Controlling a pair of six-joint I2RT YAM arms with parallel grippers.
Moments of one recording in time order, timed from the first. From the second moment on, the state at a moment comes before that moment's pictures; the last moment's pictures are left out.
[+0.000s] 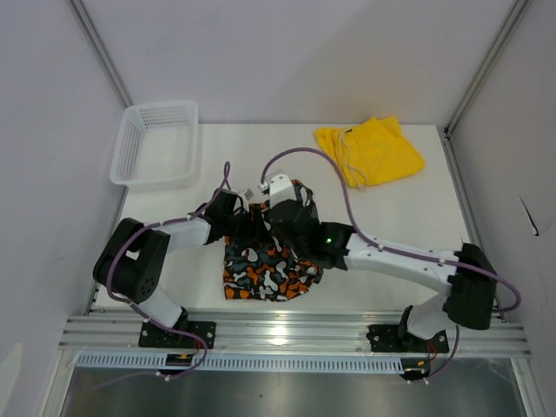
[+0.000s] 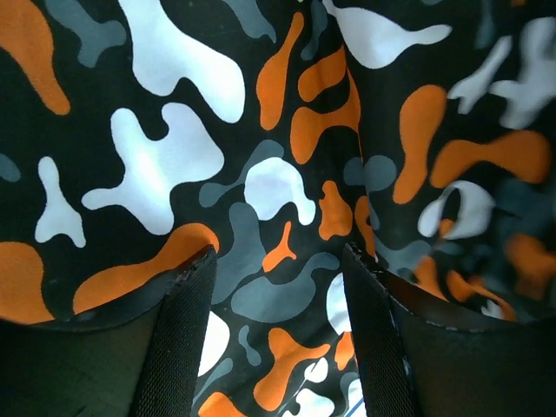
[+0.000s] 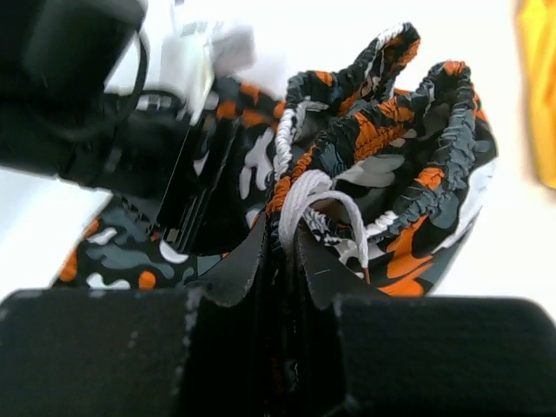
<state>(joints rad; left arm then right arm) -0.41 1.60 0.71 -0.04 0.50 -0.59 1.13 1.46 1.18 -0.19 0.61 0.22</state>
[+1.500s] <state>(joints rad) -0.25 1.62 0.70 -0.03 0.56 -0.65 0.21 0.91 0.39 -0.14 0.17 0.81</state>
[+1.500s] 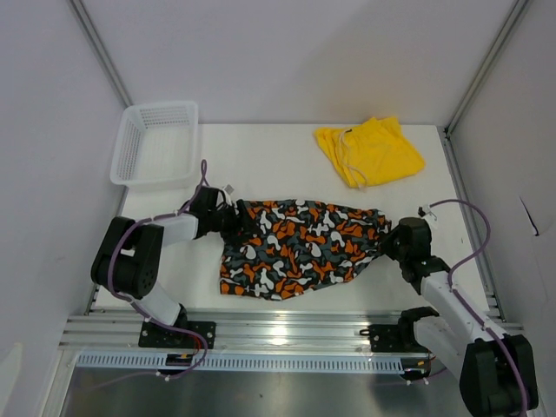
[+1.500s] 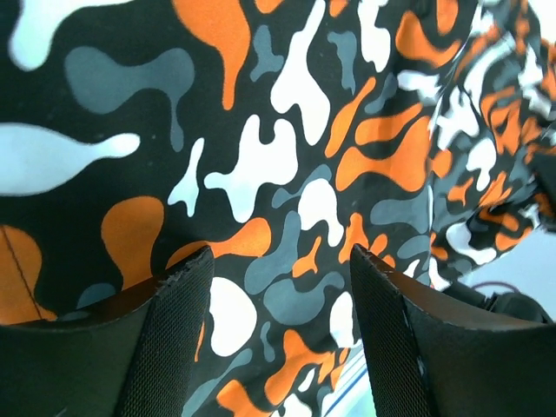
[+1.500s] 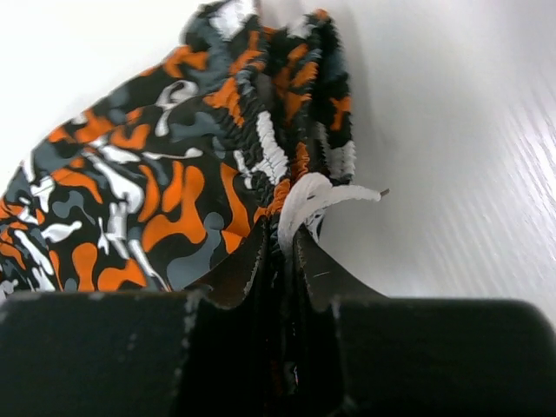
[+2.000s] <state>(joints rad) -0.19 1.59 0.75 -0.12 0.44 -0.63 0.02 0.67 0.20 -0.10 -0.10 0.82</state>
